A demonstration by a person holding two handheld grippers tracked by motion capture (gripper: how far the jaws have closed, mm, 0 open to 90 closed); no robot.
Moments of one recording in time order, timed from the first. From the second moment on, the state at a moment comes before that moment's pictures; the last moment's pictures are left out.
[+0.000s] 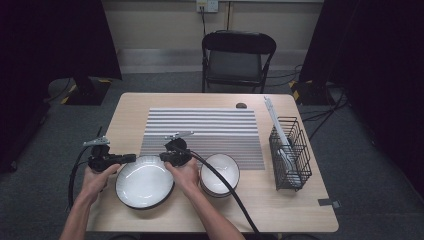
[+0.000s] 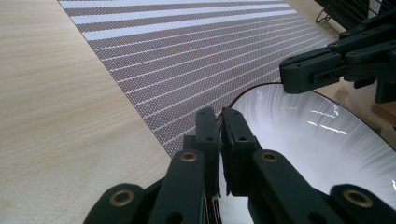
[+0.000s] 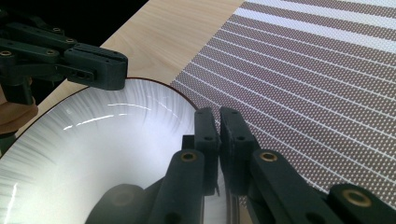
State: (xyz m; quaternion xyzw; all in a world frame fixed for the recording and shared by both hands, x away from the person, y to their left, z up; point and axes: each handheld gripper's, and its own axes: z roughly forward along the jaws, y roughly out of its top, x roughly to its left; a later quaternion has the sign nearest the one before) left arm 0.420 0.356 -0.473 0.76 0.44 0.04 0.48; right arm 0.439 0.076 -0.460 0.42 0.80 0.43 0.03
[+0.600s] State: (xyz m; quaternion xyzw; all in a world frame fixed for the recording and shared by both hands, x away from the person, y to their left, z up) left arm 0.420 0.352 -0.474 0.76 0.44 0.03 0.48; right arm 0.436 0.075 -0.463 0.43 0.79 0.44 0.01
